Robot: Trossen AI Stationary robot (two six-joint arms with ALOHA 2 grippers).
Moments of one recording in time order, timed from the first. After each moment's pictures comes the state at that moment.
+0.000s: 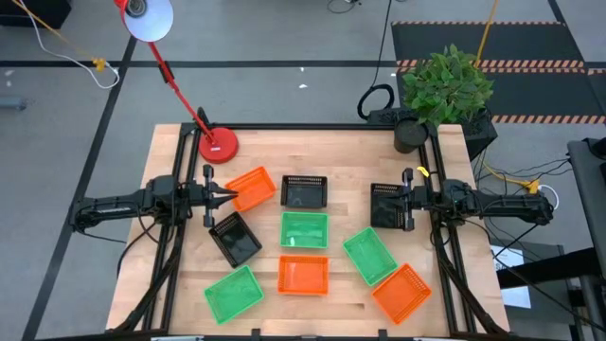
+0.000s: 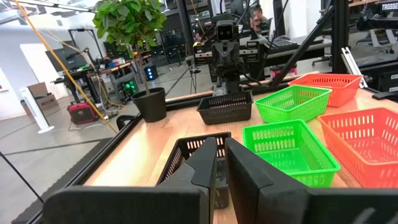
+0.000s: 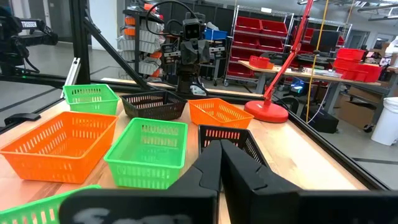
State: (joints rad) left arm 0.12 0.01 0.01 0.02 0.07 0.23; right arm -0.02 0.04 0.02 0.03 0.02 -0.12
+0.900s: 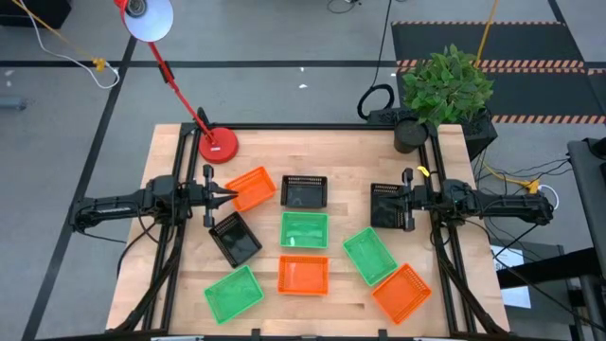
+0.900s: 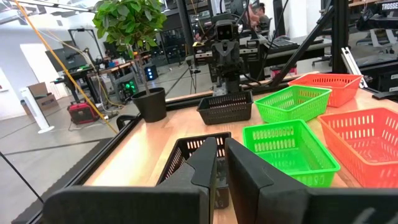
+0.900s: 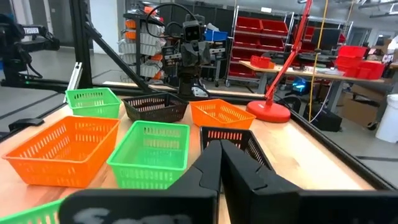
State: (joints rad) left arm 0.12 0.01 0.01 0.02 0.07 0.23; right arm -0.02 0.04 0.02 0.03 0.02 -0.09
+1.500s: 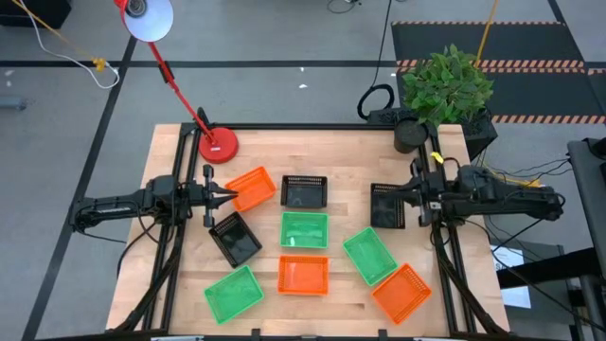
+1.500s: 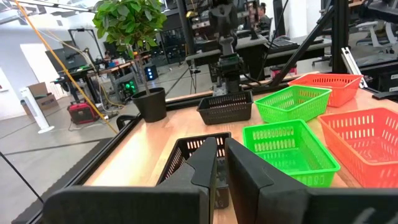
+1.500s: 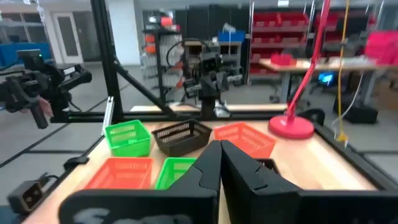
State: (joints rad) left arm 0.12 0.01 0.01 0.02 0.07 0.23; right arm -0.02 0.24 0.37 -0.16 -0.06 0.04
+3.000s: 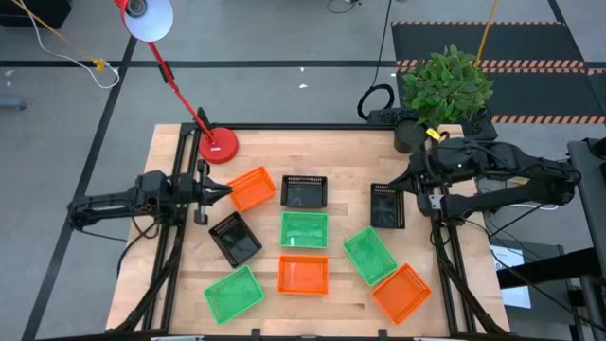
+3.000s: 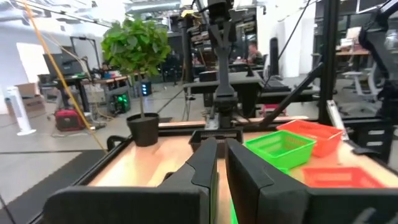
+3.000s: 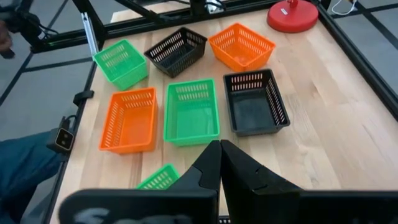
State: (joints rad) left arm 0.10 0.06 0.14 0.04 0.08 0.08; right arm -0.02 0.80 1.12 -0.92 -0.05 0.17
